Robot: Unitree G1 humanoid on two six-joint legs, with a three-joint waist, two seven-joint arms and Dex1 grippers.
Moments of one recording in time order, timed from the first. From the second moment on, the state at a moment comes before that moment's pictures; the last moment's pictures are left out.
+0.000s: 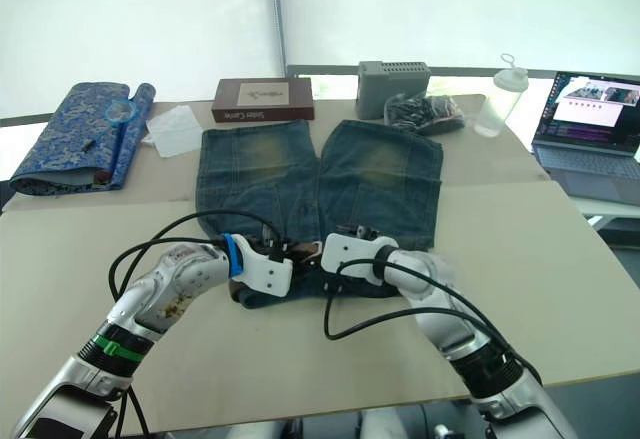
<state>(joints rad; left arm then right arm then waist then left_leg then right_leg) -0.47 0.55 -0.35 0.00 0.66 -0.26 -0.72 -0.43 -0.49 0.39 -0.23 -0.34 0.27 0.69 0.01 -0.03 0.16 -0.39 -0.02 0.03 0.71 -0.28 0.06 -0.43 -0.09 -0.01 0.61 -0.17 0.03</state>
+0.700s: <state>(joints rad) -0.53 0.54 -0.39 0.07 0.64 -0.31 -0.71 -0.37 -0.48 0.39 -0.33 -0.37 0.43 0.71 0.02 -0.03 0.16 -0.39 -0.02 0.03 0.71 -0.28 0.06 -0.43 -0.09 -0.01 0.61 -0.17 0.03</state>
